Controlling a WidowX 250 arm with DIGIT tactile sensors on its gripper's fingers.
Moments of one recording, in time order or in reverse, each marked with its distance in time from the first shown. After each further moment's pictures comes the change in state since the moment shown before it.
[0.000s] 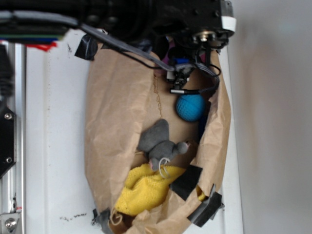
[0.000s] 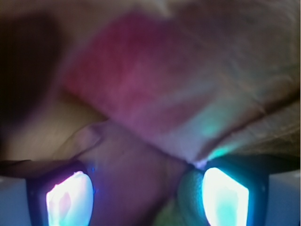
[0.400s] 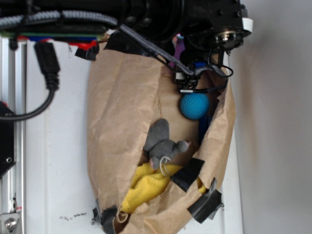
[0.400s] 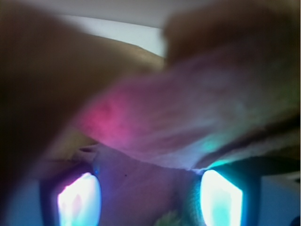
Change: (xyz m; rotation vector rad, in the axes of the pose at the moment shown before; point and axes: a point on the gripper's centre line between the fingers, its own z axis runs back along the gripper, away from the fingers) arm 0.009 -0.003 -0.008 -0.063 0.041 0.031
